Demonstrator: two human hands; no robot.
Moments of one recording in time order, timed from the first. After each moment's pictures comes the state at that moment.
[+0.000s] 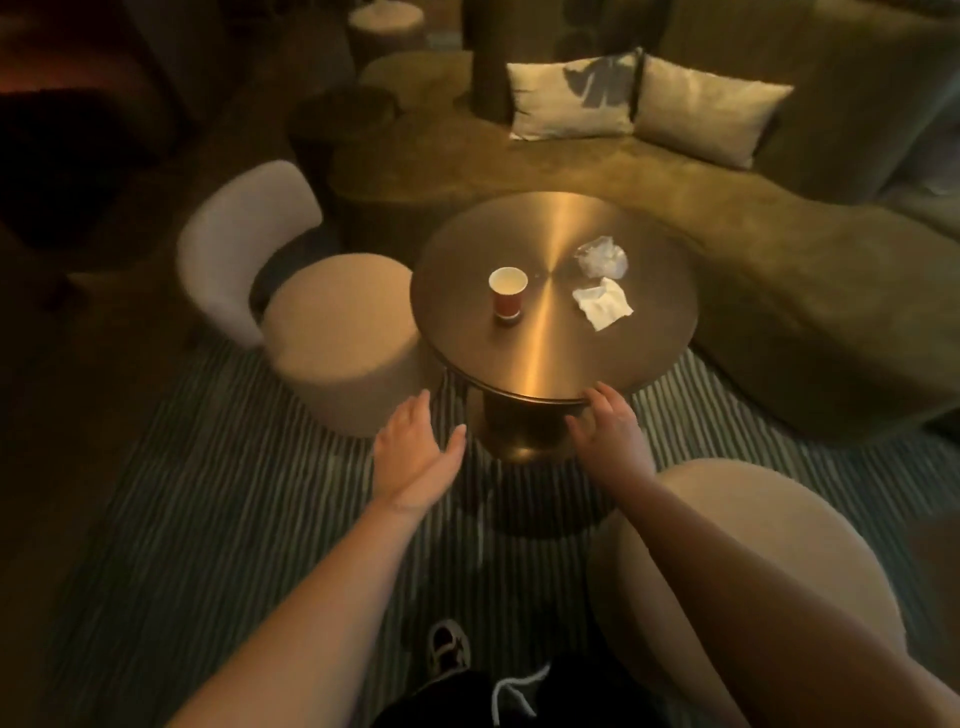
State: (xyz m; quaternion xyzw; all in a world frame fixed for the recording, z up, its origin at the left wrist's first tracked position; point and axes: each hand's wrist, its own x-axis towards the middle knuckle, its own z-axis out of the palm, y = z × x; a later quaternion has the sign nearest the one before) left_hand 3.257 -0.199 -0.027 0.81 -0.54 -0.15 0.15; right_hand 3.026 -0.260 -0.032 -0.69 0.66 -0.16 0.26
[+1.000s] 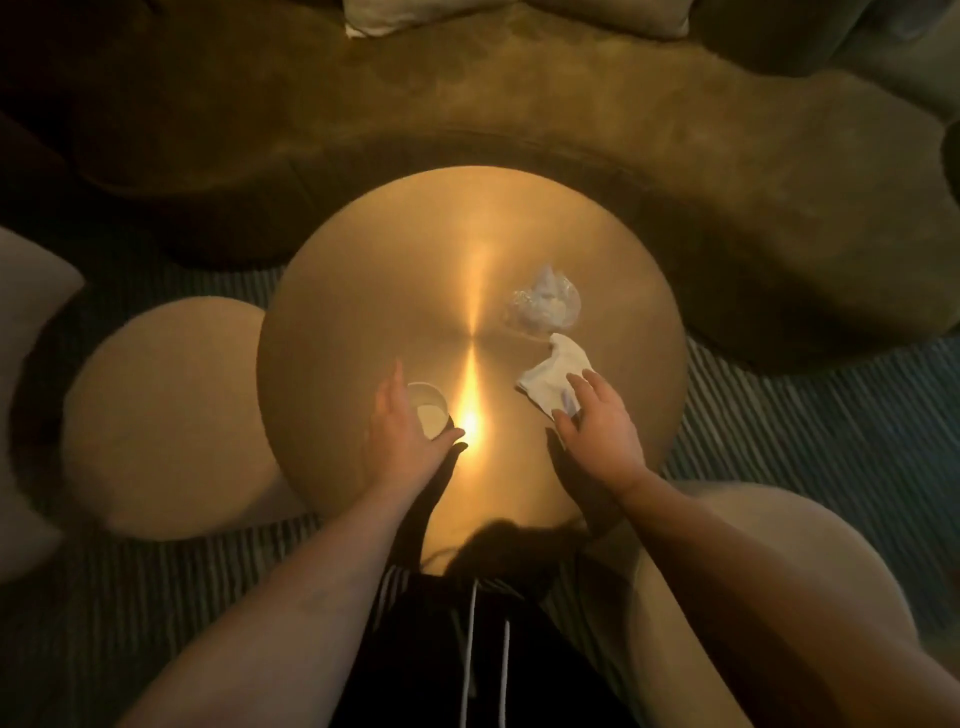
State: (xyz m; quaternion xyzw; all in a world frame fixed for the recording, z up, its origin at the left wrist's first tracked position) left_hand 3.245 -0.590 -0.130 0.76 -0.57 -0.28 0.12; right_hand 3.013 -0.583 -0.129 -0.61 0.73 -0.08 0.30
